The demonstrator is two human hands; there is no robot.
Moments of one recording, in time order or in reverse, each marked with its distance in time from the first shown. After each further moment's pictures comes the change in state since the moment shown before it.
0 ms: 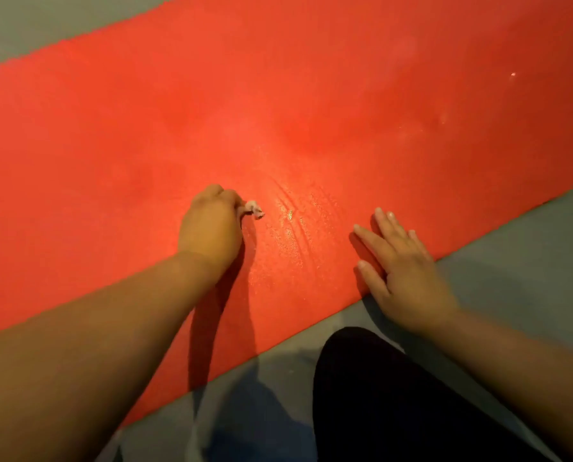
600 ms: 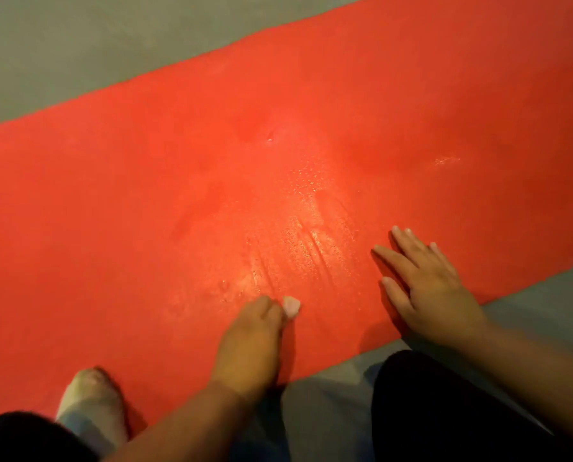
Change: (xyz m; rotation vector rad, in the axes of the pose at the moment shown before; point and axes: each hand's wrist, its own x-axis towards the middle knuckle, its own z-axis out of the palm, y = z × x) left_hand -0.136 -0.029 -0.021 -0.096 -0.109 0.041; right_hand 0.027 -0.038 0.016 -0.084 -0.009 -0.098
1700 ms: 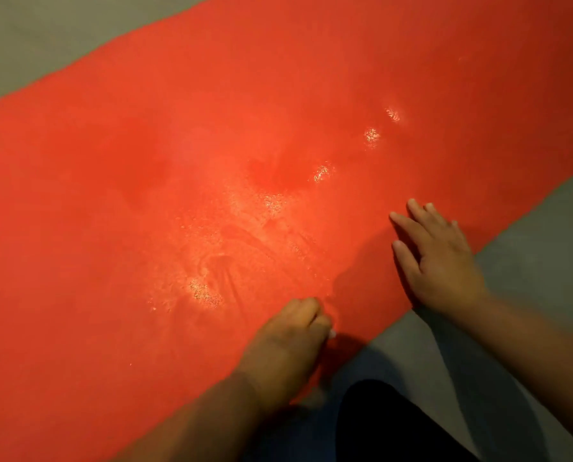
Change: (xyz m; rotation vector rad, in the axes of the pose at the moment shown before) left_hand 0.095 0.087 0.044 -0.153 -0.278 0.562; right_hand 0.004 0.099 -0.036 -0.018 0.140 0.434
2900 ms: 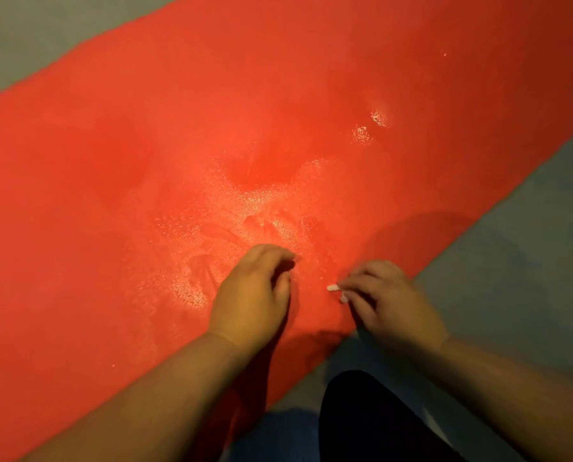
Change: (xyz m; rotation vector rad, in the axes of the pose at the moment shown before) left_hand 0.038 -0.013 -0.026 -0.165 0.213 -0.351; right_hand -0.049 -0.033 0.013 0.315 -0.001 -0.285
